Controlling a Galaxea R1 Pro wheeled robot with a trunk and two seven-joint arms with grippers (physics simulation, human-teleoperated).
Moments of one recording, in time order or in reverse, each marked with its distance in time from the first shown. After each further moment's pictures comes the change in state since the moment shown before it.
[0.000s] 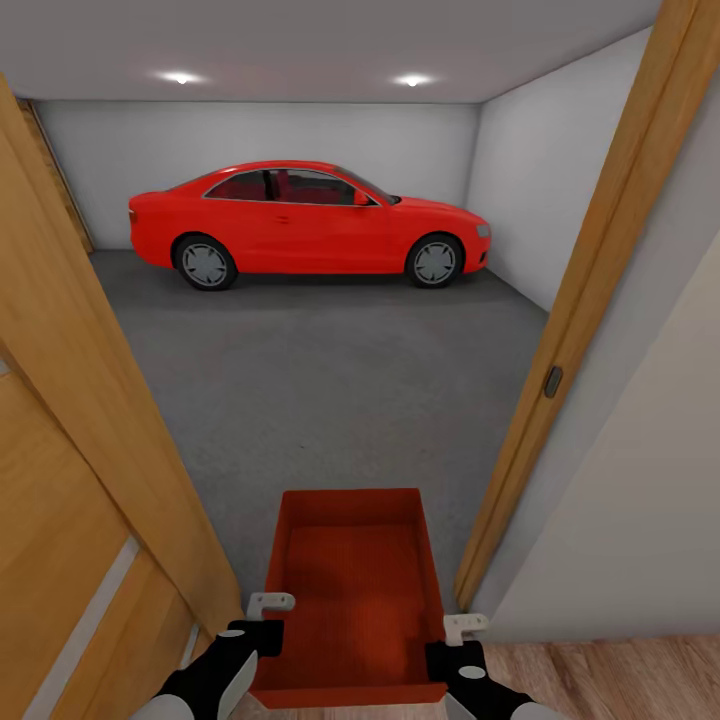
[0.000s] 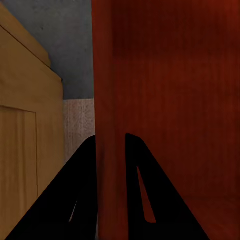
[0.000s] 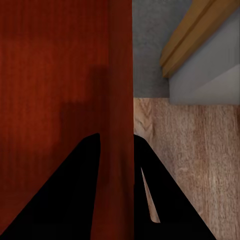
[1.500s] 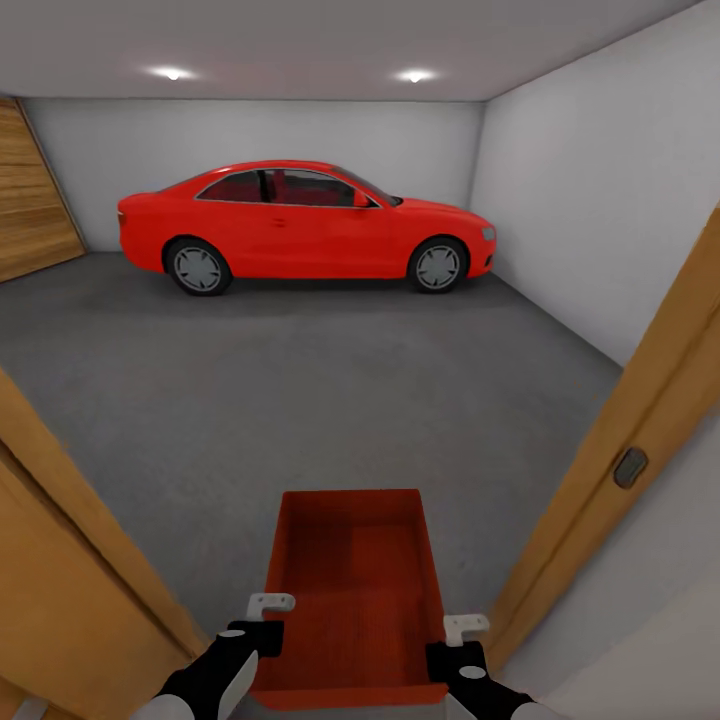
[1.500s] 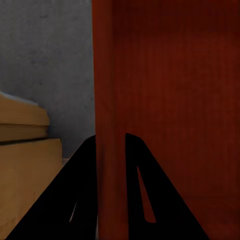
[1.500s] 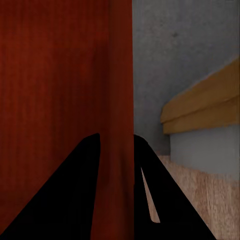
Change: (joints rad) left arm 0.000 -0.001 -0.001 0.000 0.002 0.005 0.002; right arm 0.000 0.000 -0.001 0.000 0.001 0.005 0.002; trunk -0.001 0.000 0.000
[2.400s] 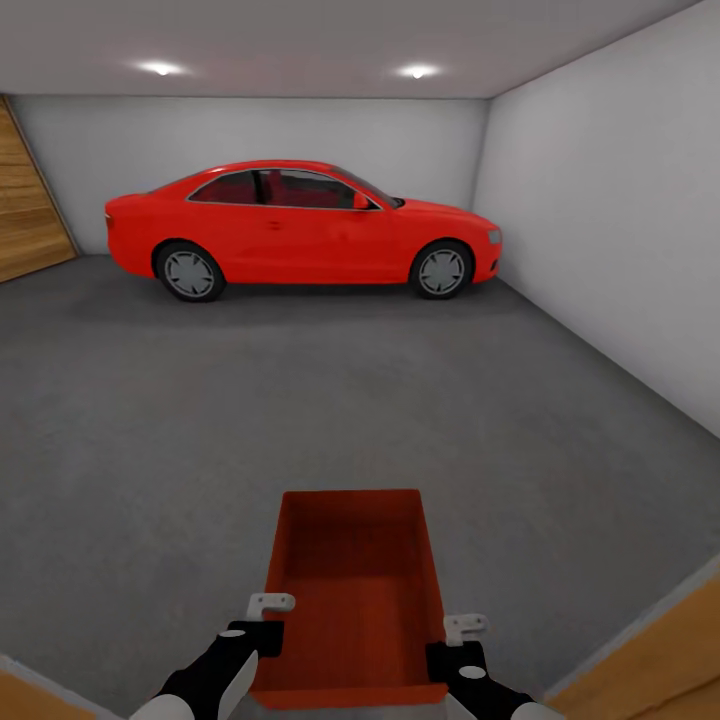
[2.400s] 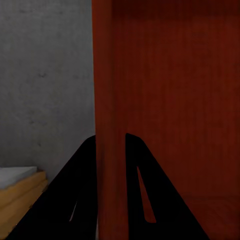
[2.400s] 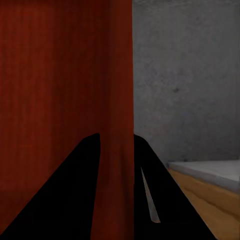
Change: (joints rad) left arm 0.000 0.000 0.000 0.000 0.000 0.000 0.000; right arm 0.000 0.000 0.000 0.000 0.000 0.000 0.000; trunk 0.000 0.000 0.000
